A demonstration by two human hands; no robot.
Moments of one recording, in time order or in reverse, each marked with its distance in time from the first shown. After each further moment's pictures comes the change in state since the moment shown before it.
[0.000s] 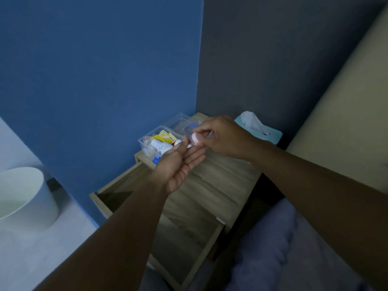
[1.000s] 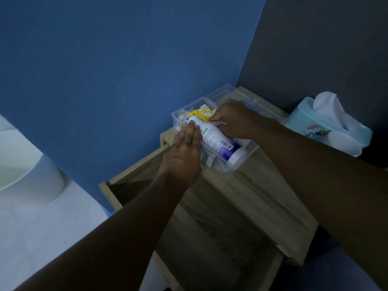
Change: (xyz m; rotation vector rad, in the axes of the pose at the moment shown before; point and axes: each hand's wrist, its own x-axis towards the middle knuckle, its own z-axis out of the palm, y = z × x) left_hand 0.087 0.003 -0.164 2.112 0.205 0.526; right_hand 0.134 0.084 0.170 -0.311 -0.389 0.097
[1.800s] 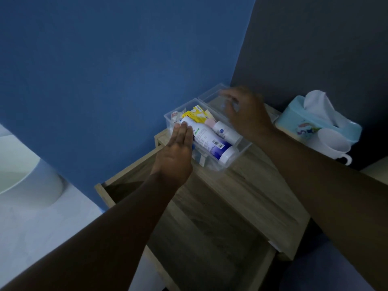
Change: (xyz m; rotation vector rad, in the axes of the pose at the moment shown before) left_hand 0.004 0.003 -0.011 -0.107 -0.089 -0.088; right_hand -0.035 0.000 -0.016 0.336 0.626 0.131
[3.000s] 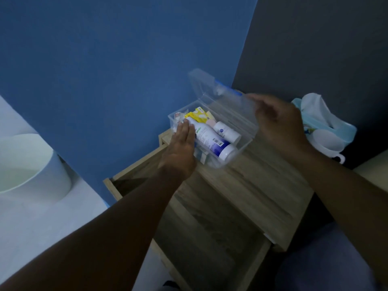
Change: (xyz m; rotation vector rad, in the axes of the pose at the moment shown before) left_hand -0.004 0.005 0.002 -0.167 0.063 0.011; right_hand -0.054 -0.016 -0.068 0.300 0.051 0.280
